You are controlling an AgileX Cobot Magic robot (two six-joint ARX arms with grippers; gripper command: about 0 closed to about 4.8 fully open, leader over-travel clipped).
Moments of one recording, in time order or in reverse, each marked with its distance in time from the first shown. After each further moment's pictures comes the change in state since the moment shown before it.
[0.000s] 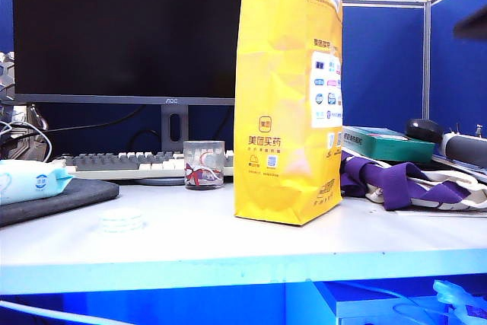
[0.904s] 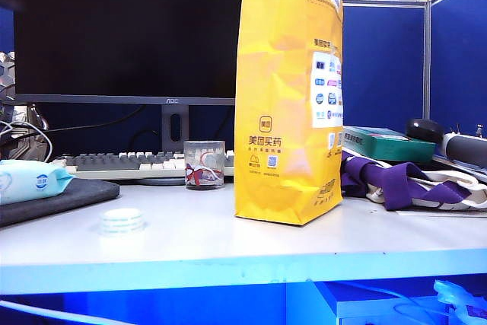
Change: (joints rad) left arm -0.028 0.394 0.250 -0.014 0.055 0.011; right arm 0.000 0.000 0.000 0.124 0.020 0.042
